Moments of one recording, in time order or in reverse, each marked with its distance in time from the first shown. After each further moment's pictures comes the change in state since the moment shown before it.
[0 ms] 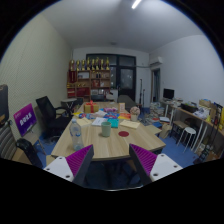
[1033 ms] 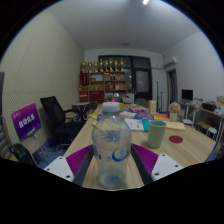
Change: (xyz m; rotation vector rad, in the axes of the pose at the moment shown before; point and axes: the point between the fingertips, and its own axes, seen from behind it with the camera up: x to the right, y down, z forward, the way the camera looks) arm -0.229 0.056 0.333 0.086 -0.132 0.013
